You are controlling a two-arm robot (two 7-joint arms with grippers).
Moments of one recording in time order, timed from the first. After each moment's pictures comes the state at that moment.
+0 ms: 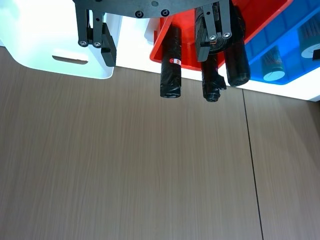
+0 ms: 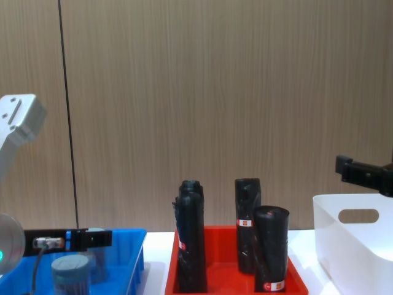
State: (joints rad) left arm -0.25 0.40 0.33 -1.51 -0.57 0.41 0.13; right arm -0.01 0.34 -0.23 -1.77 0.29 0.03 0.07
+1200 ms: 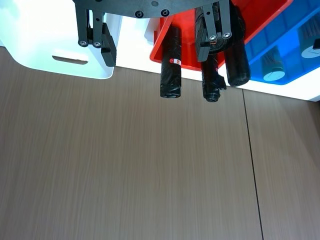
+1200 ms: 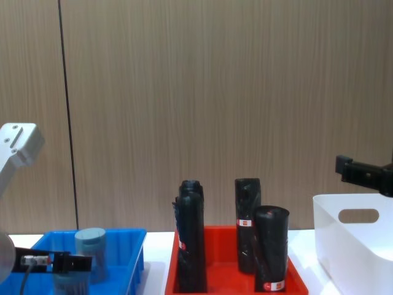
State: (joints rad) left arm -0.31 0.37 0.31 -1.40 -0.54 0.53 0.17; right arm -0.01 0.34 -0.23 -1.77 0.29 0.03 0.07
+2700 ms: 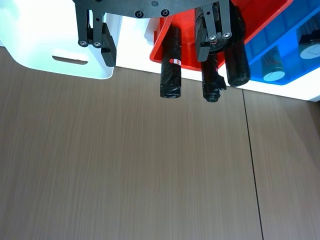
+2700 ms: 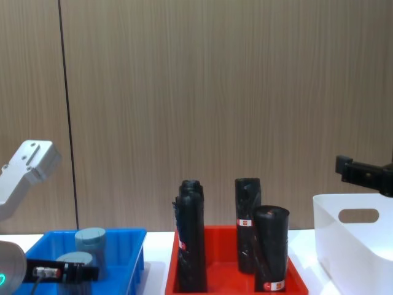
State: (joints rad) left arm -0.39 0.34 0.32 -1.22 -0.42 0.44 -0.06; right arm -0.01 0.34 -0.23 -1.77 0.29 0.03 0.07
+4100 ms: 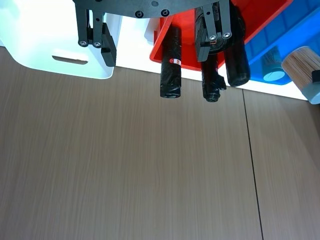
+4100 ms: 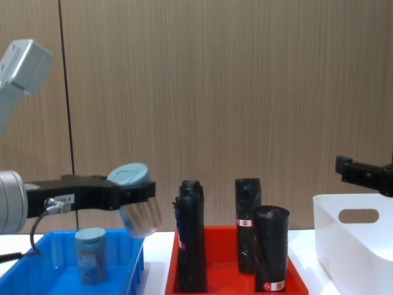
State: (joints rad) left arm -0.31 0.44 0.29 -1.45 -0.44 0.17 -0.45; right arm -0.01 0.34 -0.23 -1.77 0.29 0.03 0.07
